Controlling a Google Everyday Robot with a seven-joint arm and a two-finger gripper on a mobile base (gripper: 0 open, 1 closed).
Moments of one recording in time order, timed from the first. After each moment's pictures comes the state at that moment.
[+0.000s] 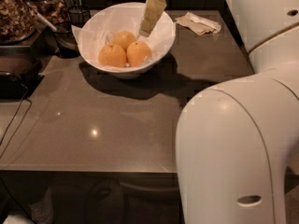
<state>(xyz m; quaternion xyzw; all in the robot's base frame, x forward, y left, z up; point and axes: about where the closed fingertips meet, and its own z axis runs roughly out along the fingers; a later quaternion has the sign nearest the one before) 0.692 -0.020 0.998 -0.62 0.75 0.05 0.23</state>
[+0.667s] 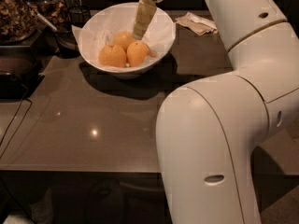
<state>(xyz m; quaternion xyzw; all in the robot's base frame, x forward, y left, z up) 0.704 0.003 0.983 -0.64 0.74 0.05 0.21</state>
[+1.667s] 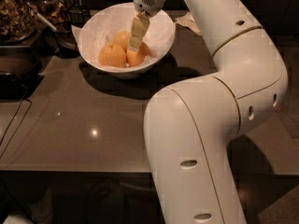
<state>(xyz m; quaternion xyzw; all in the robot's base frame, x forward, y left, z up) 0.719 0.018 0.935 -0.64 0.75 0.07 0.18</state>
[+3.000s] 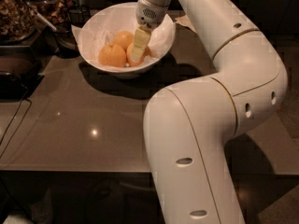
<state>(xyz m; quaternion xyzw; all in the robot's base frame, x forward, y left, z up) 0.714 0.012 0.895 -0.62 0.77 0.10 0.13</state>
